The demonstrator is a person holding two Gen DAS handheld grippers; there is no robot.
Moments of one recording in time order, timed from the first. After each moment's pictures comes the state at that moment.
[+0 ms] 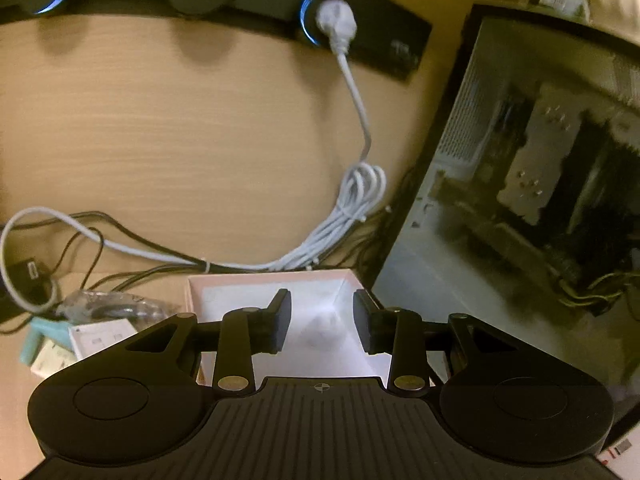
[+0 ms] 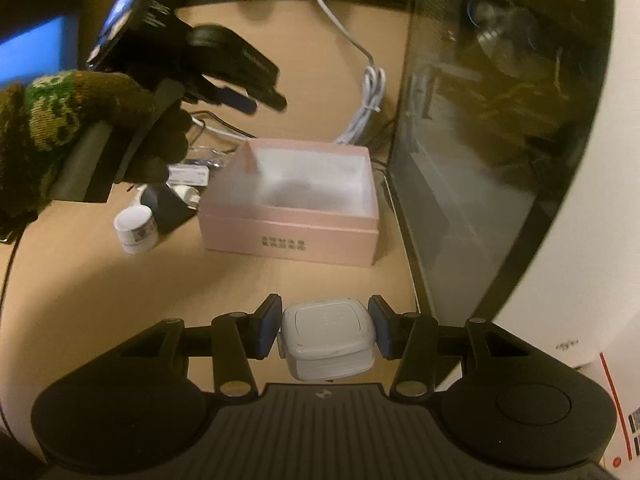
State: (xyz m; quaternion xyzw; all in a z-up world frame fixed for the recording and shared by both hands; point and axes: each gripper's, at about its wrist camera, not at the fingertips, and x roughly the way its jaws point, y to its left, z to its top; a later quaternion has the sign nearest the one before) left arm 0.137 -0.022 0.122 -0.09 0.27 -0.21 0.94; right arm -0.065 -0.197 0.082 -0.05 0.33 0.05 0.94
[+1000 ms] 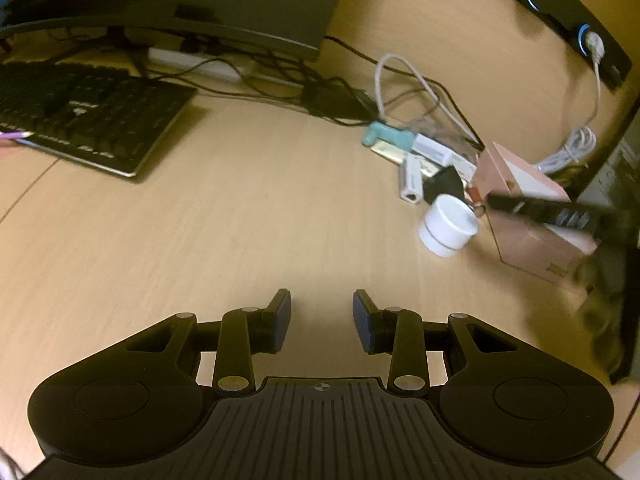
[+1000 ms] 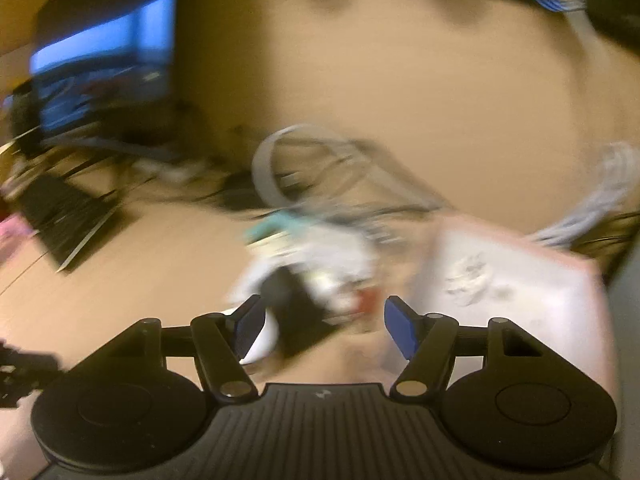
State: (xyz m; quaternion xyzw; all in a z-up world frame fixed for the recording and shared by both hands) left arm -0.060 0.203 0.043 -0.19 0.38 0.06 0.91; right arm 0.089 -0.040 0.070 -0.09 0.32 0.28 0.90
